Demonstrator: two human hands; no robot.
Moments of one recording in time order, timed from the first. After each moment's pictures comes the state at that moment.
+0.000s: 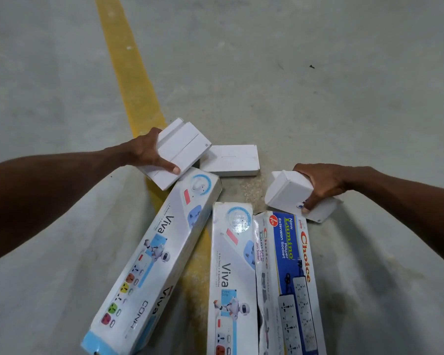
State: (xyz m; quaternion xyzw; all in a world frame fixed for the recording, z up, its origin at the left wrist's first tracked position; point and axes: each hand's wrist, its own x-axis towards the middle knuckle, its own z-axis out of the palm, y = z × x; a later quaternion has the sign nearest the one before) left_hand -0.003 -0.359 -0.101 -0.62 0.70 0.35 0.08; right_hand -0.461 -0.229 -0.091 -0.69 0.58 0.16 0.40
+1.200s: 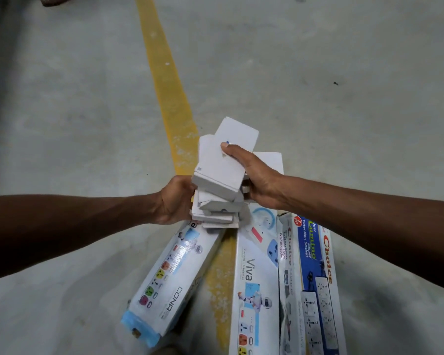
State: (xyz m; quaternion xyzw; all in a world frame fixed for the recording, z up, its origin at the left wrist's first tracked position) left_hand -0.007 -0.209 -0.075 -0.51 0.29 0.79 -0.18; right_hand -0.216 -0.205 -0.014 -0.32 0.58 -0.27 0.70
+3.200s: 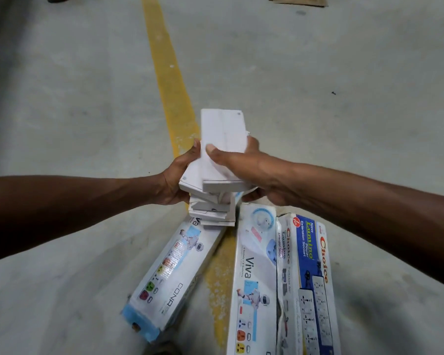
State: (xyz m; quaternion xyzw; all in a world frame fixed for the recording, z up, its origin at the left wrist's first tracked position) left_hand -0.014 -0.225 -0.035 -0.52 0.33 0.74 -0.26; right_hand -0.191 -0.180 0.067 -0.43 0.66 -0.19 0.58
